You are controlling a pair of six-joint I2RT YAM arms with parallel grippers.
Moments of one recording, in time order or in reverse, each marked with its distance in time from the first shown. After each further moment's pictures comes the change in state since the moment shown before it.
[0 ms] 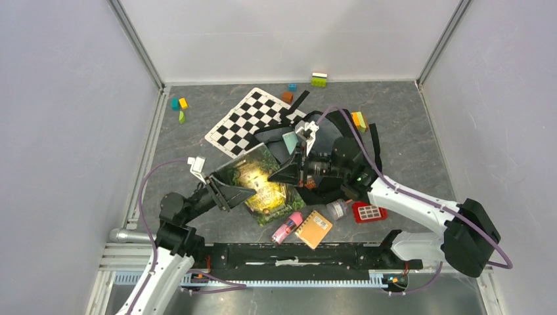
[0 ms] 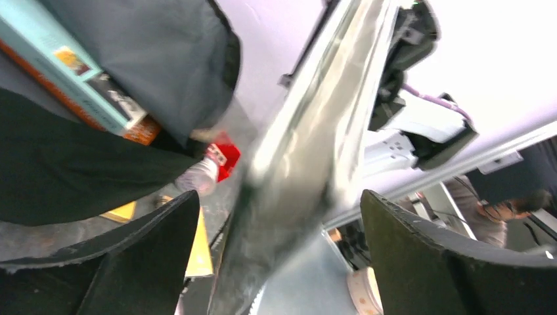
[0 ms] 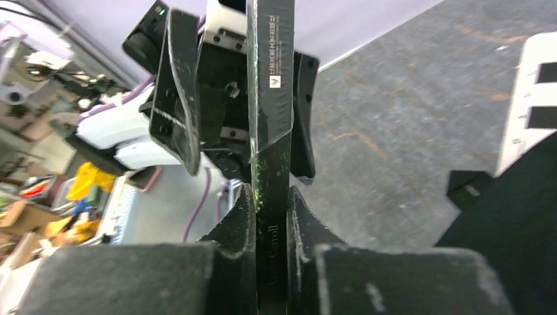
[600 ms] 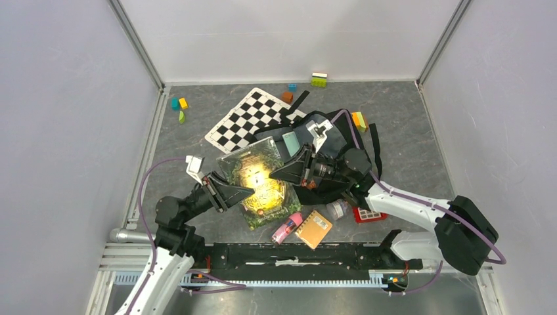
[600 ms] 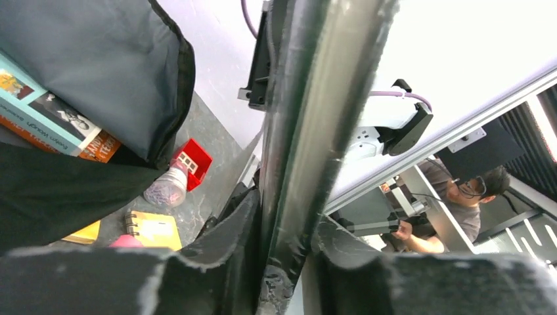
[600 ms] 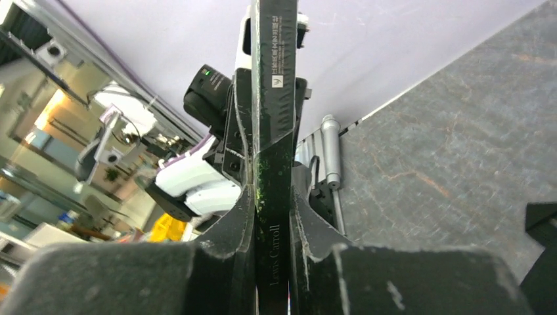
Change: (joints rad) left arm -0.010 0.008 0.014 0.142 0.057 -0.083; right arm 0.013 0.021 -0.170 0.517 0.036 0.400
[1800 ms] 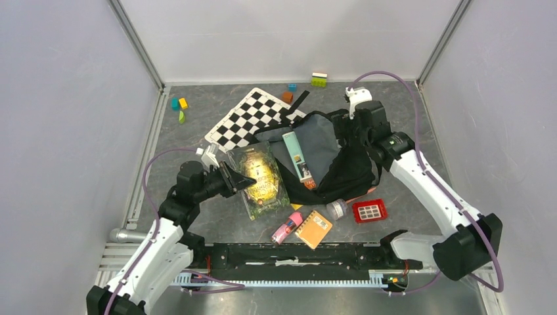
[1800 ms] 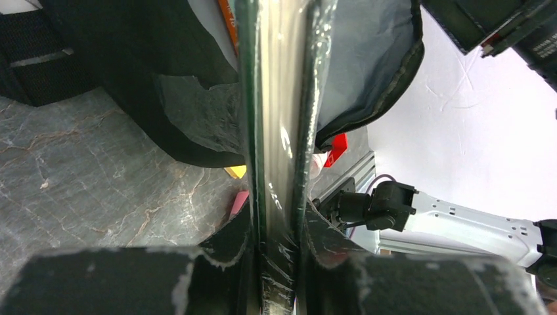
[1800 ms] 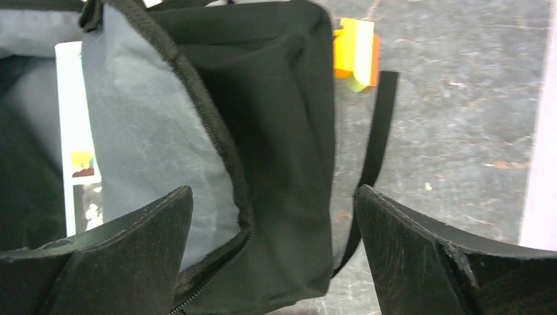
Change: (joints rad) left arm -0.001 0.399 0.213 -0.531 -0.238 0.285; right arm -0.357 -0.031 0.513 -1.455 0.929 -0.843
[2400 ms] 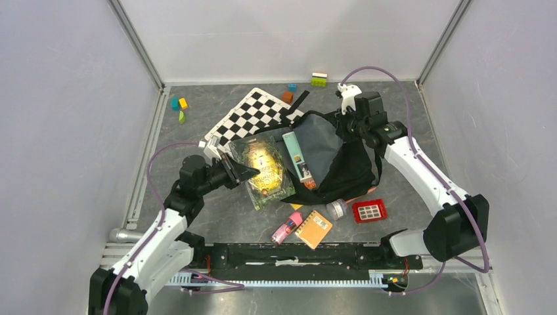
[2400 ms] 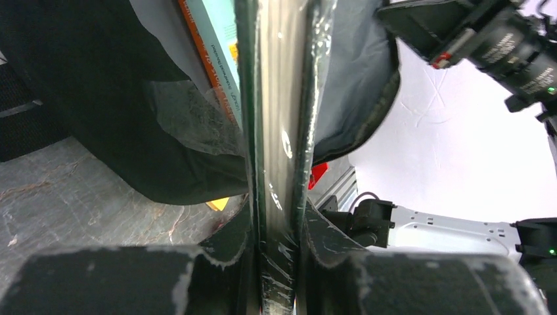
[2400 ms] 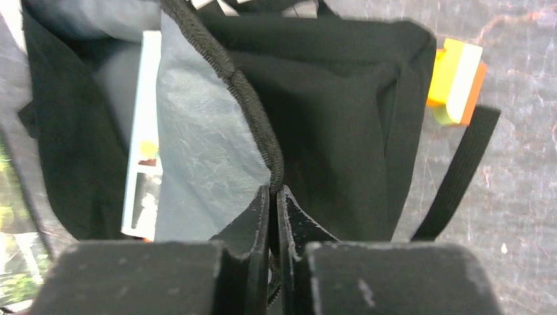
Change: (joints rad) left arm 0.000 0.101 0.000 0.199 0.008 -0.049; right arm -0.080 0.149 0.037 0.033 -0.366 -0.047
